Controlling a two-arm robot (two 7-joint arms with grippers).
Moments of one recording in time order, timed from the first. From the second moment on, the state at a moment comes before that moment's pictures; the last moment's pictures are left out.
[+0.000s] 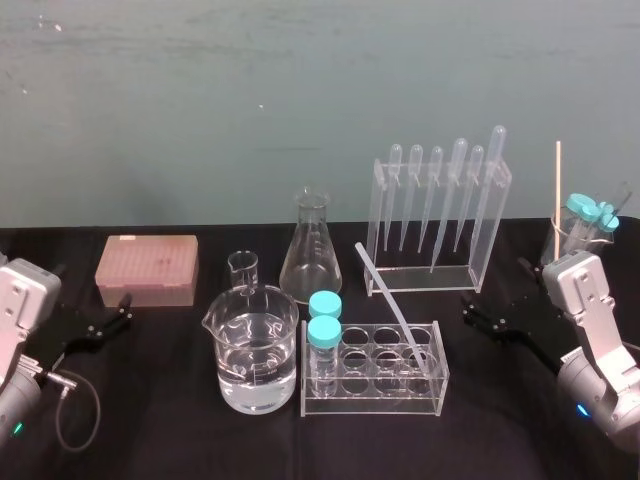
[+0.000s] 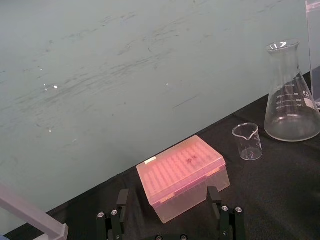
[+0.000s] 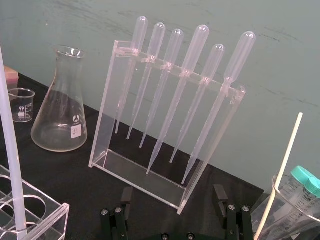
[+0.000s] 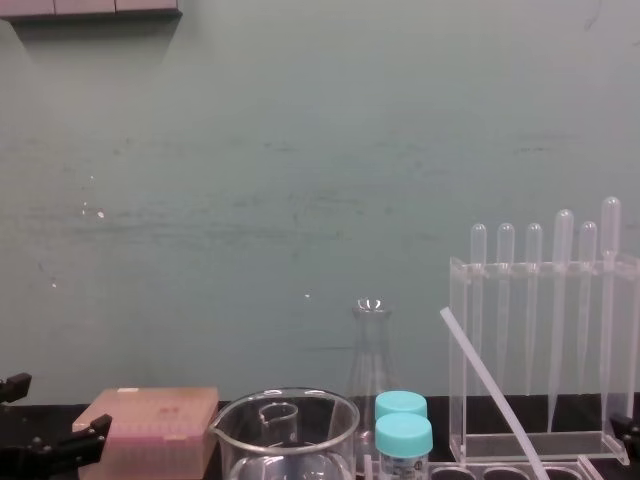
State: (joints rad) left arm -0.20 0.60 0.45 -1.41 -0.25 -0.12 0.03; right arm 0.20 0.60 -0.45 -1.41 0.25 -0.12 -0.03
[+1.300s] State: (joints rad) left arm -0.20 0.60 0.45 -1.41 -0.25 -0.12 0.03; right arm 0.19 0.59 -0.43 -1.41 0.22 -0.18 -0.06
